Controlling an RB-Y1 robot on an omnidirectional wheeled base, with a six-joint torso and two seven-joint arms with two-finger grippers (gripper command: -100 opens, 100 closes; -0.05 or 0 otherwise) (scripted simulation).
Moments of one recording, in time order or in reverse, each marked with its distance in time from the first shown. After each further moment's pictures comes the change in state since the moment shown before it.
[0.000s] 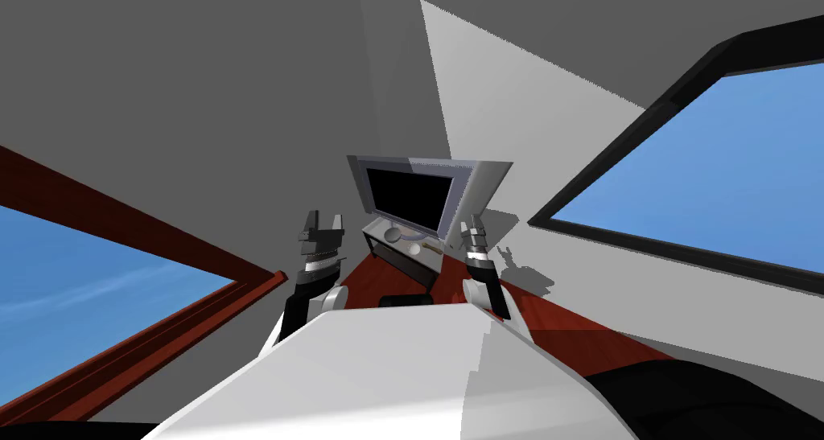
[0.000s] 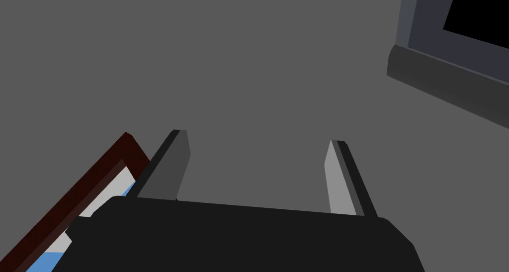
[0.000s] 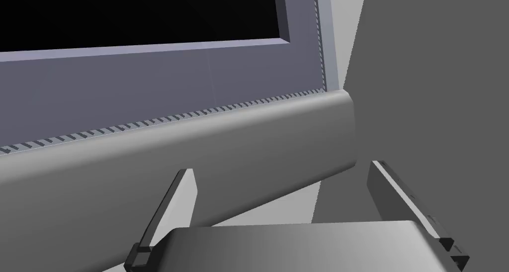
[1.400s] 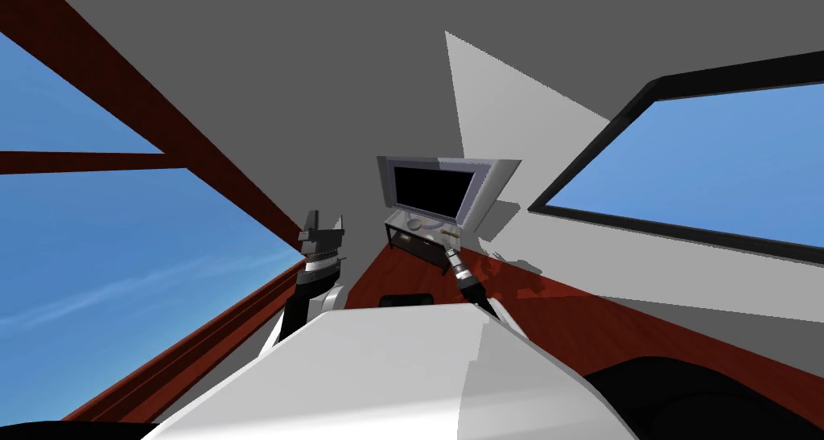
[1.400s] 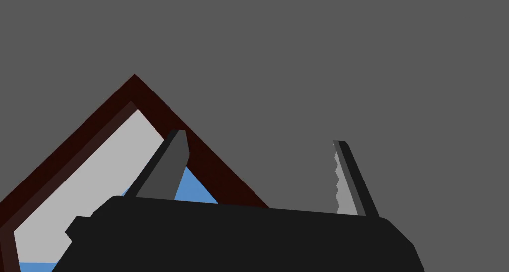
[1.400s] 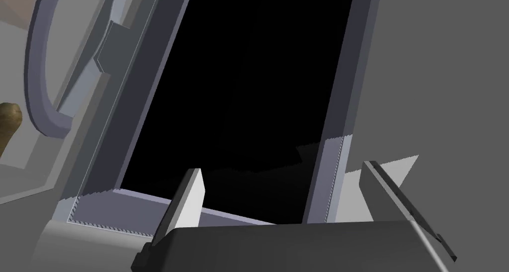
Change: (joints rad) left arm 0.000 0.000 0.000 0.000 0.000 0.000 0.000; right arm 0.107 -0.306 0.222 0.199 0.073 0.044 0.191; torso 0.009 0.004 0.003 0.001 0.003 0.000
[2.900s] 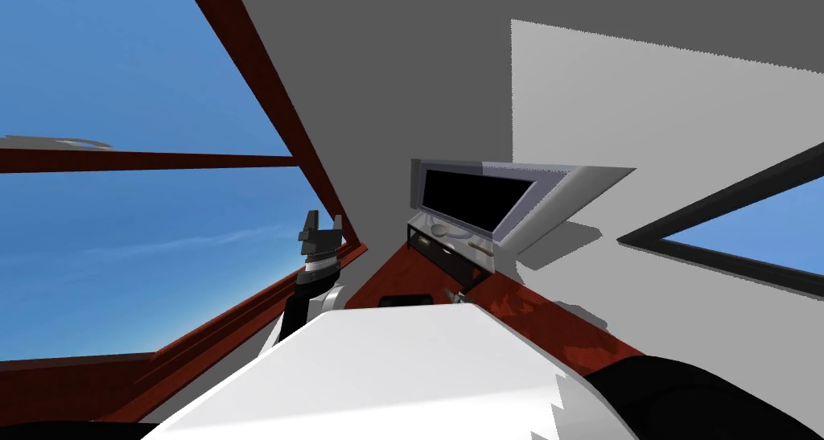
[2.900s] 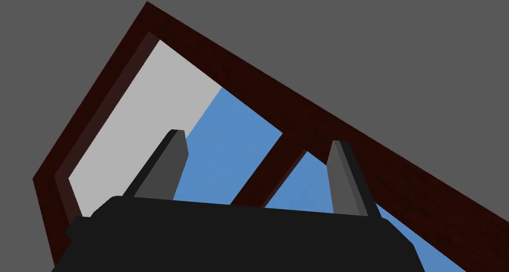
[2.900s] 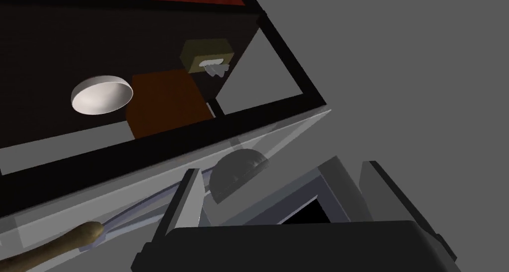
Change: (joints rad) left arm 0.000 0.000 0.000 0.000 0.000 0.000 0.000; right arm 0.098 -0.348 0.194 0.314 0.181 0.198 0.148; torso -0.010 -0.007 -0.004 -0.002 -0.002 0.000
